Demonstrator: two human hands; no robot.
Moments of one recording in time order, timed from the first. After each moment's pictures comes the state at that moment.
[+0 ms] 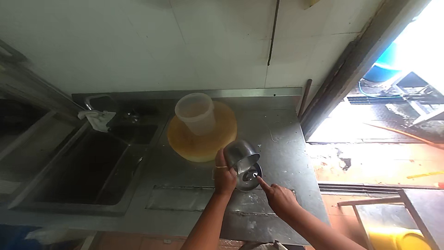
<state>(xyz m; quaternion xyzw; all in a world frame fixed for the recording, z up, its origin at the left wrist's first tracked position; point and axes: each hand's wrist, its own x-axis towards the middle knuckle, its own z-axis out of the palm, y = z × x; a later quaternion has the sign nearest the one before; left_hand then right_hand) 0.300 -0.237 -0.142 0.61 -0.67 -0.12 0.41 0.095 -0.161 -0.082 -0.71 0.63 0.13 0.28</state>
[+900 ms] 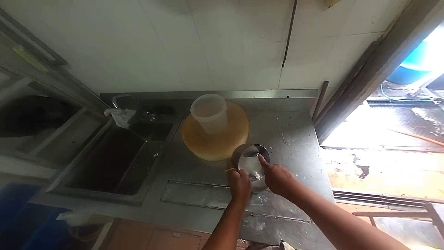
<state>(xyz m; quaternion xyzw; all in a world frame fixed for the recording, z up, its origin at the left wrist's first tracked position) 0.277 -0.212 -0.116 0.70 -0.49 -0.26 0.46 0.132 -0.228 -0.021 -0.70 0.62 0.09 0.33</state>
